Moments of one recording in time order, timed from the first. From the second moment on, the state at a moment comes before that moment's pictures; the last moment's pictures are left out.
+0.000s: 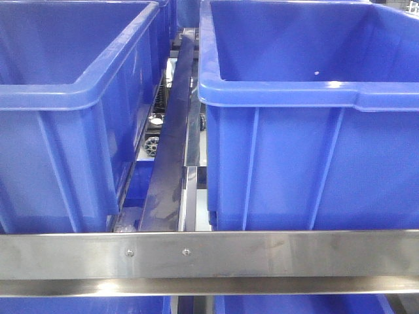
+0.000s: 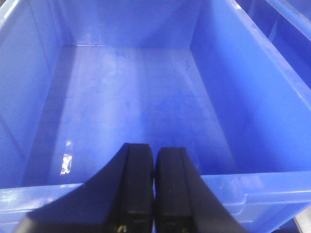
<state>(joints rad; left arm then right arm) -0.23 0.47 -0.34 0.28 0.21 -0.38 0.04 -0.01 0.03 -0.03 0.12 0.15</state>
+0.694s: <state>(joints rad) -0.16 0.26 -0.22 0.29 0.21 -0.38 0.04 -0.01 0.03 -0.03 0.12 0.15</state>
